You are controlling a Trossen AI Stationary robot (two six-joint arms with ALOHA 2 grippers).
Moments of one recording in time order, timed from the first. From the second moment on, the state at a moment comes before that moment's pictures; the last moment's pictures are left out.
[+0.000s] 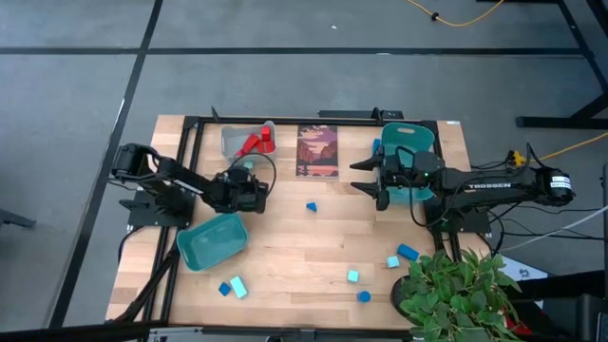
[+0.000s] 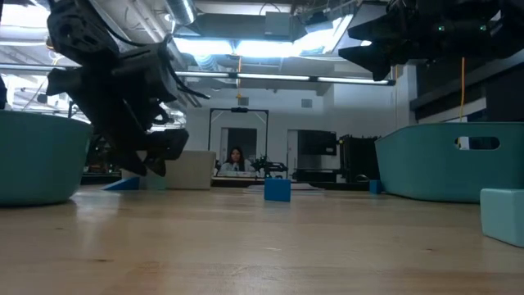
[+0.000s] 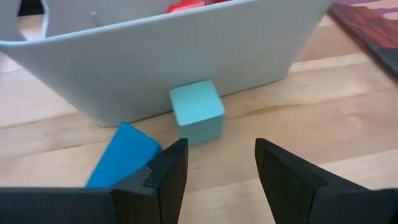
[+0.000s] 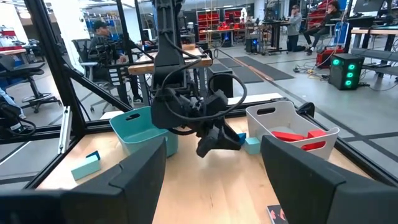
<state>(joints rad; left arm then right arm) -0.04 1.57 0.53 -0.20 -0.95 -1.28 -0.18 0.92 0.37 0.54 -0.14 0.10</state>
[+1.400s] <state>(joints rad) -0.03 1.57 0.53 -0.24 -0.95 -1.33 -0.18 0.92 0.37 0.54 -0.15 0.10</state>
